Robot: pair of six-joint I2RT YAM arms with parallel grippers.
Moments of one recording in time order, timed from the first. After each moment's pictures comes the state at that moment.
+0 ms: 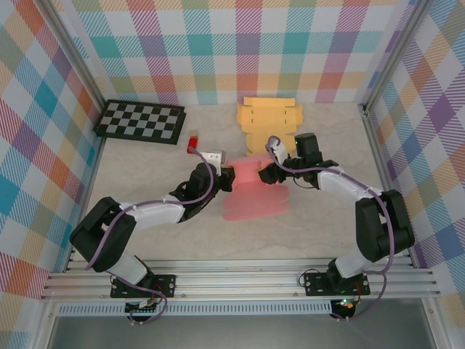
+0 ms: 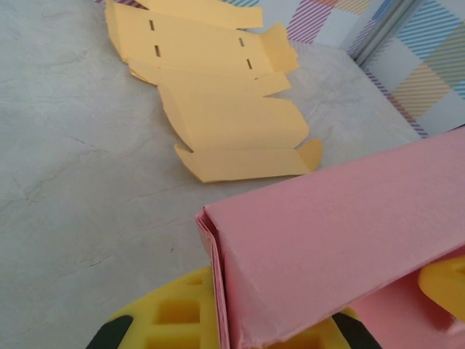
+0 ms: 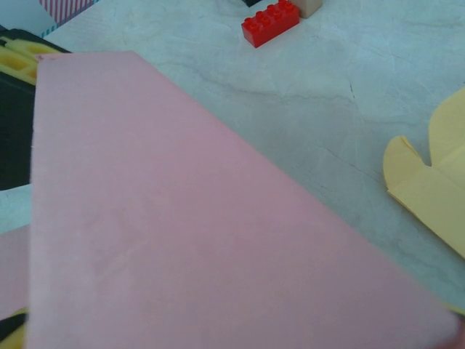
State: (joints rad) left arm -0.72 1.54 0.75 0.40 -0.14 -0.48; right arm 0.33 1.55 0.95 -0.15 -0.67 -0.23
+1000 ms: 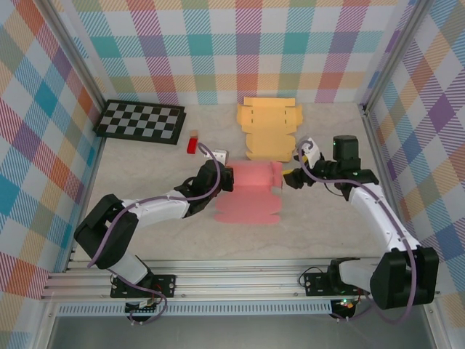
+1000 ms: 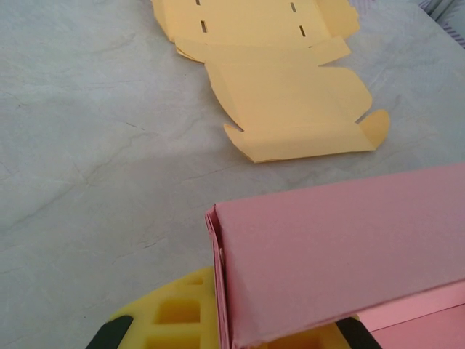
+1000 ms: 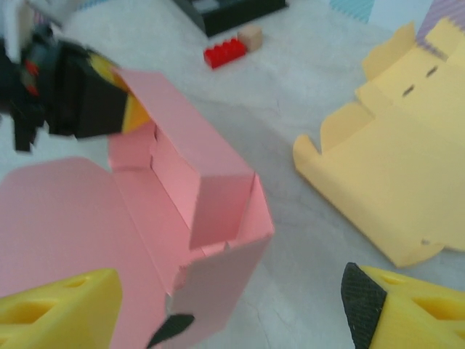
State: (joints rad) left arm -0.74 1.57 0.83 0.22 -0.26 -0.40; right arm 0.12 1.20 0.89 -0.44 -0.70 -0.46
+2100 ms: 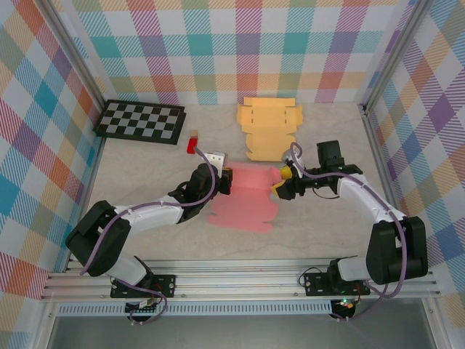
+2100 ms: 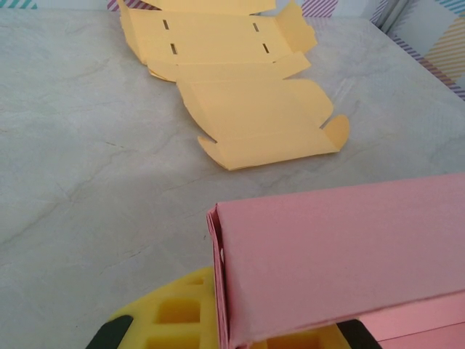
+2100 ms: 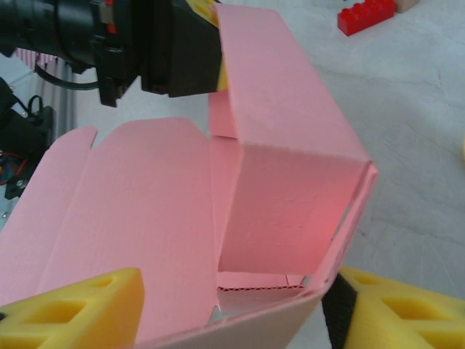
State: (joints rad) left arm -0.73 1.50 0.74 0.32 -0.19 -0.35; right arm 0.19 1.36 0.90 -0.53 -0.98 -0.57
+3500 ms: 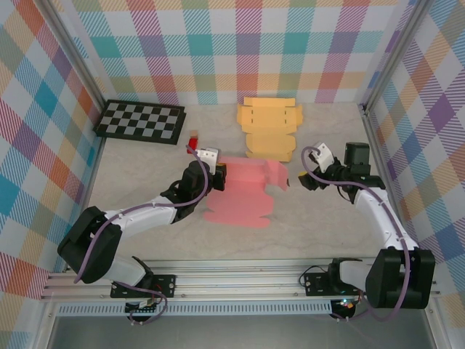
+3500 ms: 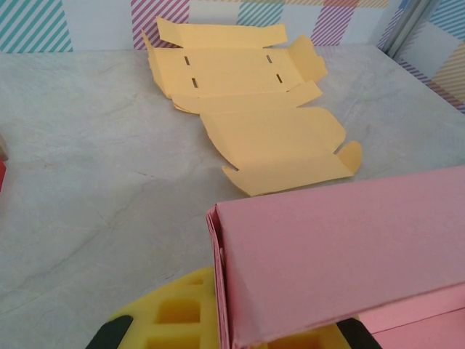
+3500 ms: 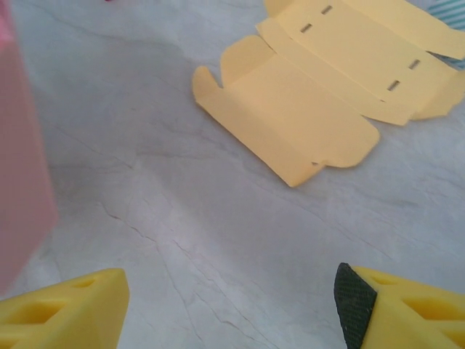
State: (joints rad) left arm -0.68 1.43 0.72 0.33 -0.19 -0.29; right arm 0.00 1.18 0.83 -0.42 -0.58 -0.60
